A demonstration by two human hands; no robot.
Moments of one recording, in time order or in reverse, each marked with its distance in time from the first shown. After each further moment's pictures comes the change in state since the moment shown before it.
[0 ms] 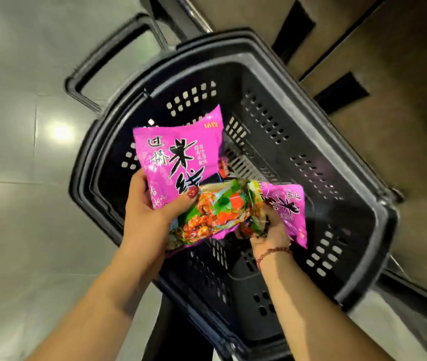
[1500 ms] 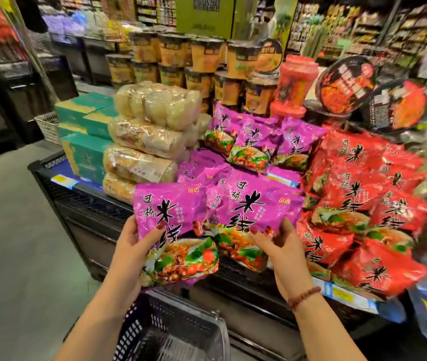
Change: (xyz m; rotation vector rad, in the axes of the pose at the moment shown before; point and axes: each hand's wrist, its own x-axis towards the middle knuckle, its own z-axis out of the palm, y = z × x) left_hand -0.347 0.366 0.131 -0.042 -0.688 0.593; right_hand -0.563 -0.301 -0.116 -0.050 -0.354 -1.278
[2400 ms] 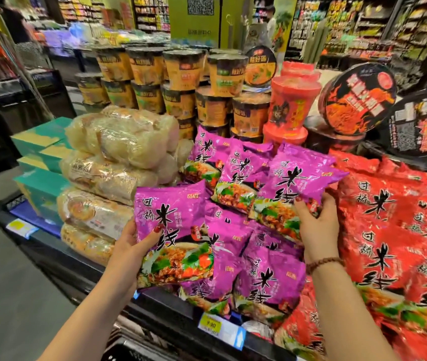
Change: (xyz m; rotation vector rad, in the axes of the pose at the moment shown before) left_hand 0.160 -0.008 0.071 0.098 -0.010 -0.075; right_hand 0.219 -0.032 -0.059 -0.257 0.406 -0.125
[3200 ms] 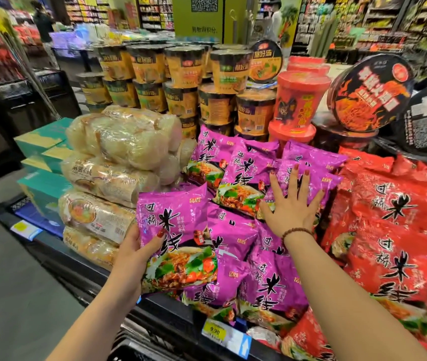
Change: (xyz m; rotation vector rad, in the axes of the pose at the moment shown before) left_hand 0.013 -0.013 0.002 0.035 0.040 0.016; right_hand 0.055 0.051 0.057 -1.372 -0.226 -0.424
